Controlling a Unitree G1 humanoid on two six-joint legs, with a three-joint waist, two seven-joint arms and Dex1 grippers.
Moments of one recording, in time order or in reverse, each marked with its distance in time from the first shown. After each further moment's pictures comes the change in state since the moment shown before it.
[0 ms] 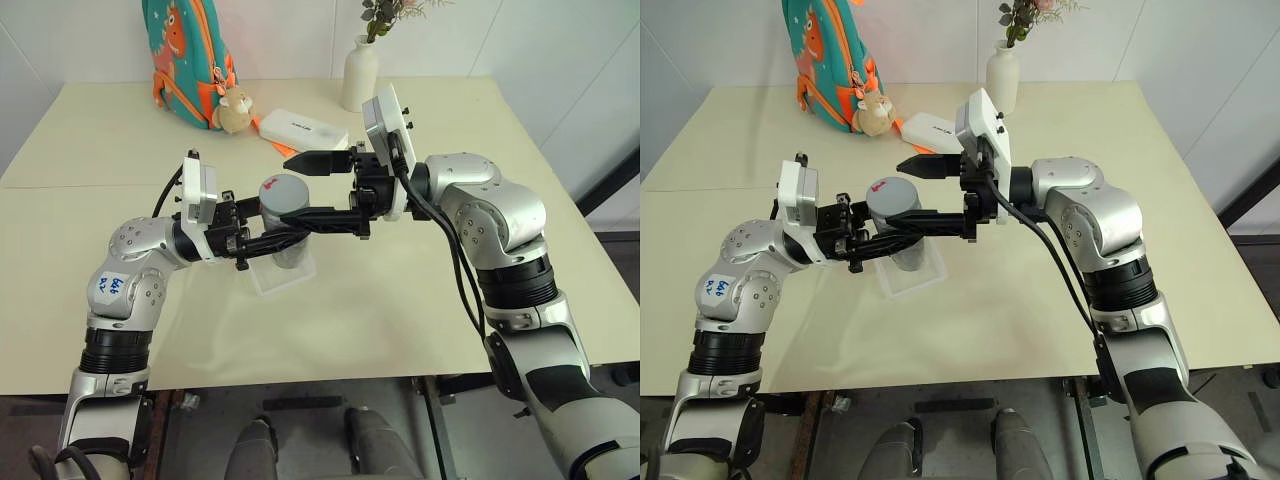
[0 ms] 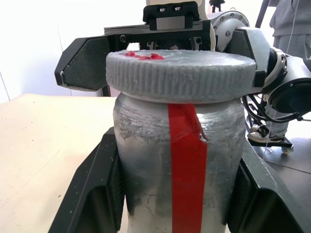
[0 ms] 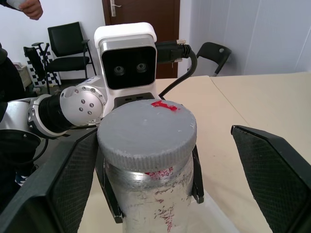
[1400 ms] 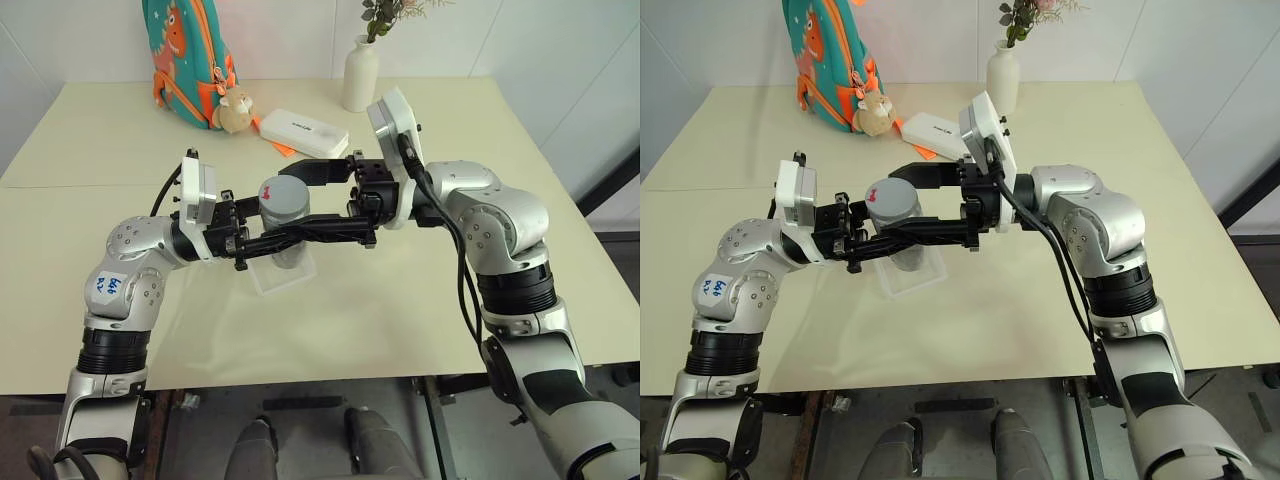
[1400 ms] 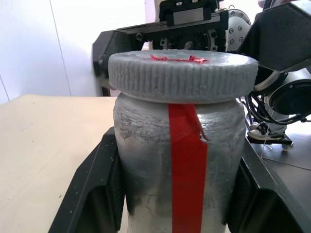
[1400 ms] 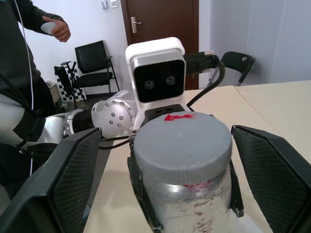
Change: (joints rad) left arm 0.002 0.009 0.000 -0.017 0.000 0.000 0.003; right arm 0.020 0.034 -0.035 -0.038 0.062 0.075 0.023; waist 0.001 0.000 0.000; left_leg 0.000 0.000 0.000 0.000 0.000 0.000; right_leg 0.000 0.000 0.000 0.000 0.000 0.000
